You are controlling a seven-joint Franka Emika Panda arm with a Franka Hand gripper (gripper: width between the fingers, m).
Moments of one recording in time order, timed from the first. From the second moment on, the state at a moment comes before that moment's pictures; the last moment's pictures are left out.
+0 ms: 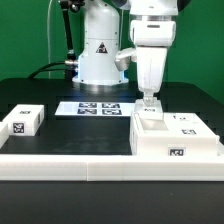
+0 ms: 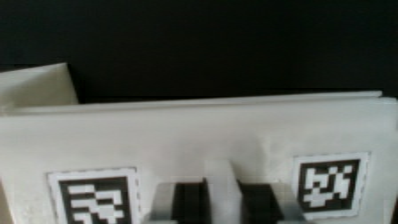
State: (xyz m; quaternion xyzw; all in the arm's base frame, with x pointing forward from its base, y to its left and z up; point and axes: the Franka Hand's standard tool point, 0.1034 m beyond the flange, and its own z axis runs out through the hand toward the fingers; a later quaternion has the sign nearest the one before) arm 0.455 0.070 0.058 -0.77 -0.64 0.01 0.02
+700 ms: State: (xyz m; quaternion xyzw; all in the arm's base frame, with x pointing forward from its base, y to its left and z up) arm 0.466 0.064 0.059 -0.74 -0.68 0.00 0.01
